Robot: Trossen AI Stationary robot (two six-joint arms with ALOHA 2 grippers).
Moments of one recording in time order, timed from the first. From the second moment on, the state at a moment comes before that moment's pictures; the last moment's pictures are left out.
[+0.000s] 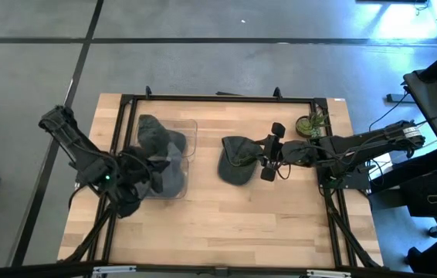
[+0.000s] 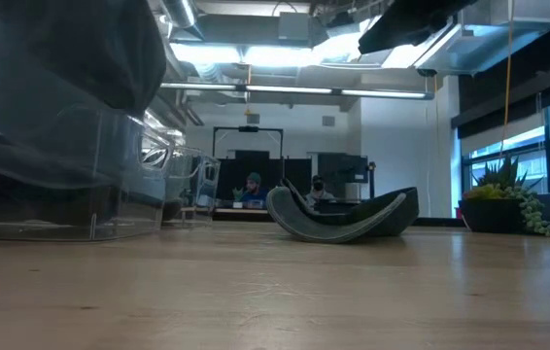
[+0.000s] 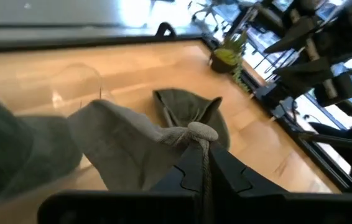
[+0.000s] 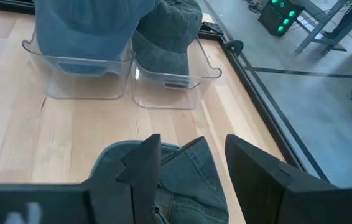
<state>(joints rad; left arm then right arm) -0.76 1.18 1.15 -1.13 -1.10 -1.68 0.19 1.12 0.89 -0.28 0.52 -0.03</state>
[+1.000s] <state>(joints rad) -0.71 1.22 1.20 -1.57 -0.62 -1.89 0.19 1.12 0.89 -0.28 0.52 -0.09</state>
